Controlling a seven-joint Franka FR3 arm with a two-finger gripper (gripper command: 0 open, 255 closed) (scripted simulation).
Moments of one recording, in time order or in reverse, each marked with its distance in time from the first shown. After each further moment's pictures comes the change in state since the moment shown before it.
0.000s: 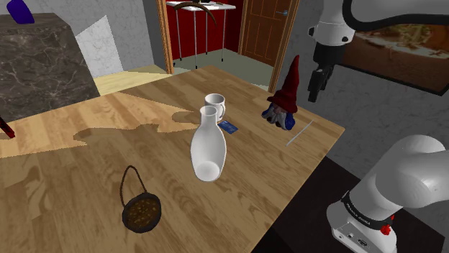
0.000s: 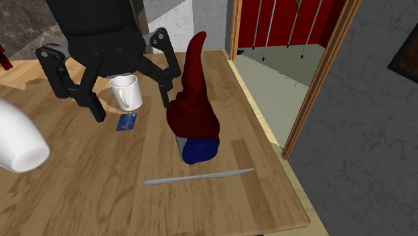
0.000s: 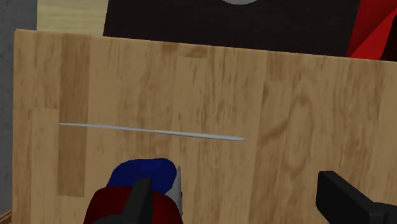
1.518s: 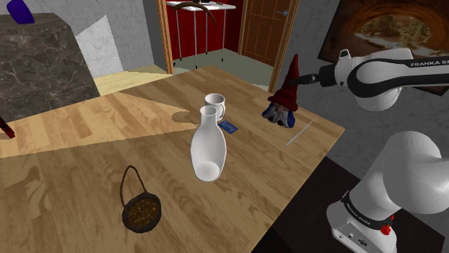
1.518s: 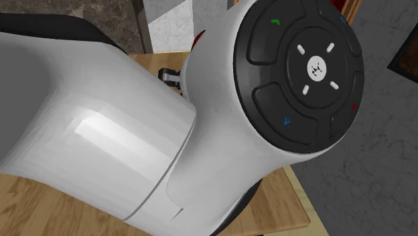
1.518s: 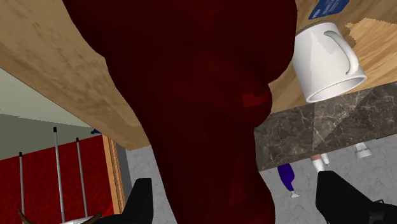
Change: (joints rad) arm 0.254 -0.225 -0.645 -0.631 0.277 1.558 -0.363
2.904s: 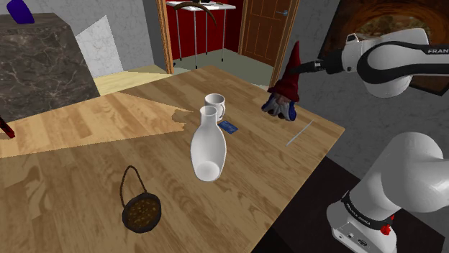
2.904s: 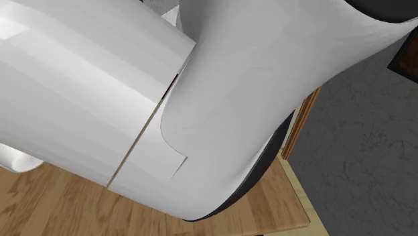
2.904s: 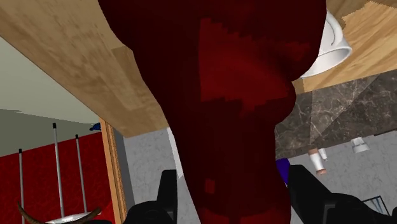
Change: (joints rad) arm -0.077 -0.035 0.113 0.087 -0.002 -0.154 0.079
